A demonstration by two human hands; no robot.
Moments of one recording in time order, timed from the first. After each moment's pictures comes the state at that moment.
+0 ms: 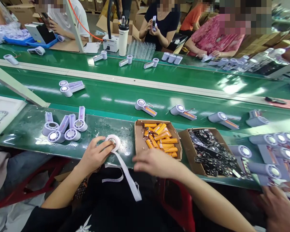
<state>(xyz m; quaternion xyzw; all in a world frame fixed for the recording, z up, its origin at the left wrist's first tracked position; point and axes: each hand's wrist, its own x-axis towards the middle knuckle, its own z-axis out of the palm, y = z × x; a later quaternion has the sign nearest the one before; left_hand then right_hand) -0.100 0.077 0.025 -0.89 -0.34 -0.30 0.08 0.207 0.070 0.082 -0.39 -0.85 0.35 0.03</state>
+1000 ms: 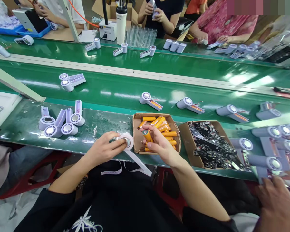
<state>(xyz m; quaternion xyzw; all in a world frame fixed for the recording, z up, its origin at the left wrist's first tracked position) -0.060 0.085 0.047 -0.95 -0.21 -0.23 0.08 0.222 0.060 0.063 -0.45 -0.52 0.62 0.38</state>
